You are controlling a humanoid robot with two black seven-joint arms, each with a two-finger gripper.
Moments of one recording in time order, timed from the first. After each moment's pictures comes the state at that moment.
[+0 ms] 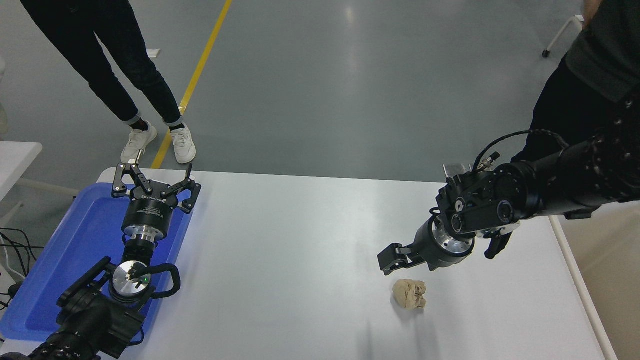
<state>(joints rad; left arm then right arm) -0.51 0.14 -1.12 -0.54 -0.09 -0.62 -0.35 1.63 -0.03 -1.16 1.30 -0.19 0.15 0.04</state>
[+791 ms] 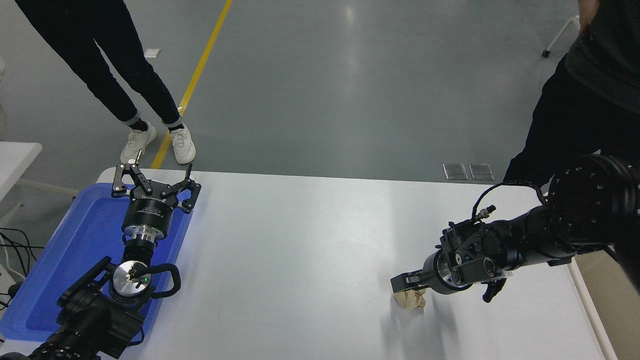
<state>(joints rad) -0.51 0.13 -1.12 -0.54 -0.09 -0.62 -0.35 1.42 0.00 -1.23 1.17 -0.23 0.01 0.02</state>
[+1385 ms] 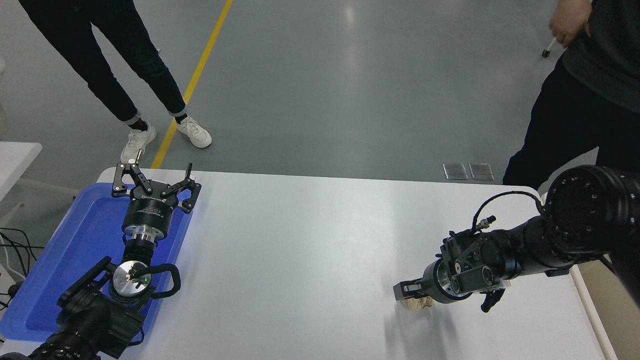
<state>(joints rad) -0.51 0.13 -1.12 -0.54 -0.09 -0.62 -0.35 1.38 0.00 -1.21 1.15 -0.22 0.00 0.02</state>
